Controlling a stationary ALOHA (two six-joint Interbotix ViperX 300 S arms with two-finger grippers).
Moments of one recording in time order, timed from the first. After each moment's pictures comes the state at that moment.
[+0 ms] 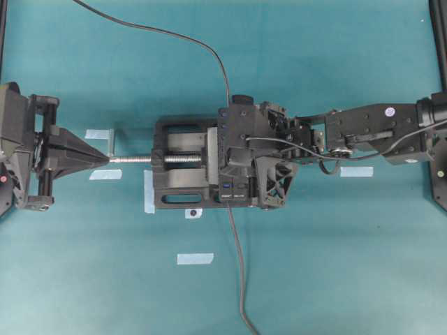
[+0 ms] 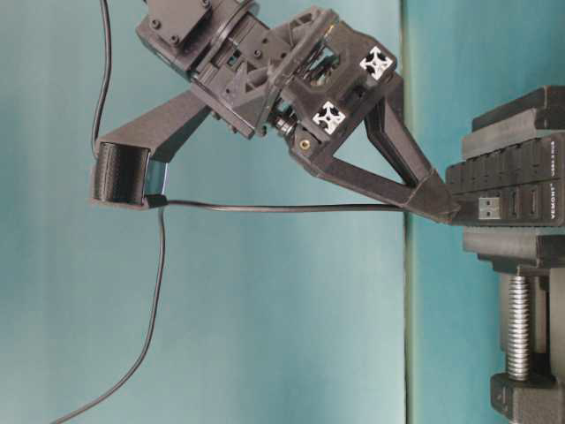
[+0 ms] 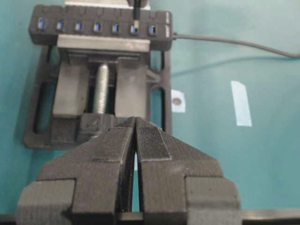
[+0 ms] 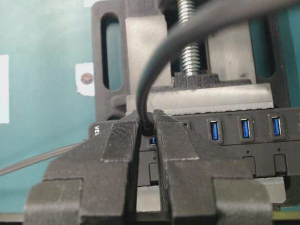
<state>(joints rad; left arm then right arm) 0.00 -0.77 1.15 0.01 0.09 -0.08 0.00 0.04 0.54 0.03 0.23 0.06</state>
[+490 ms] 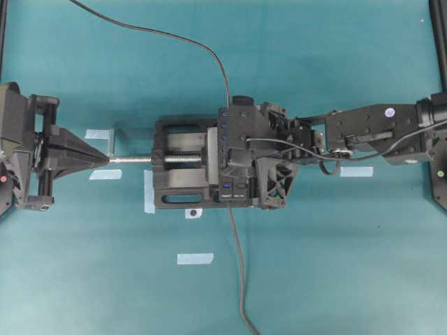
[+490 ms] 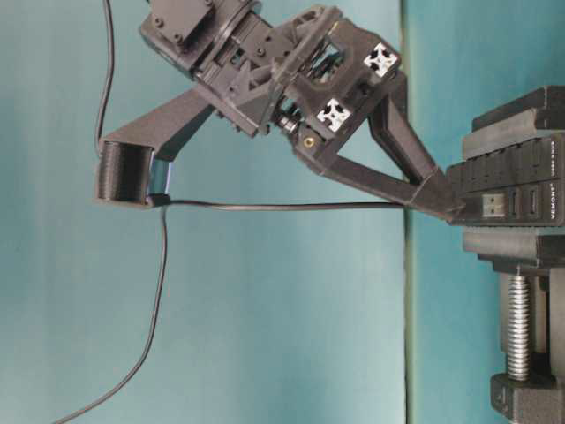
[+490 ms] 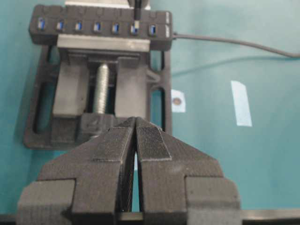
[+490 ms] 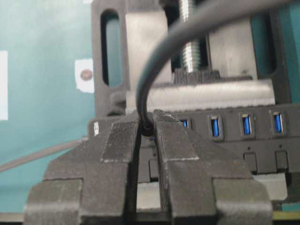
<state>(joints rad) 0.00 -0.77 1.15 0.01 0.09 -0.08 0.00 0.04 0.55 0.03 0.24 0.05</state>
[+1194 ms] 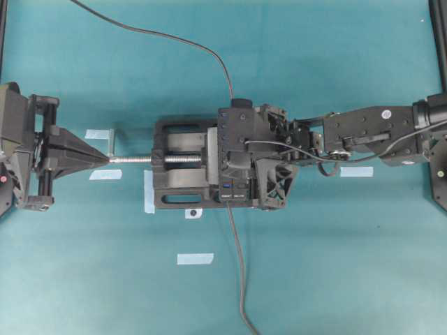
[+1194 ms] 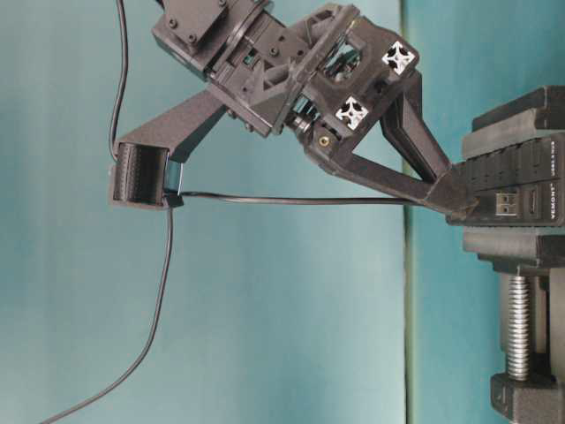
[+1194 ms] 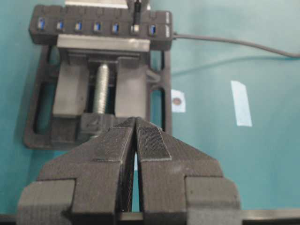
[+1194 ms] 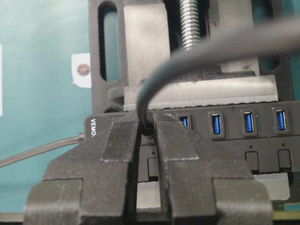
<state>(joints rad) 0.00 -0.77 1.15 0.01 0.09 -0.08 0.00 0.06 0.55 0.02 0.23 0.06</state>
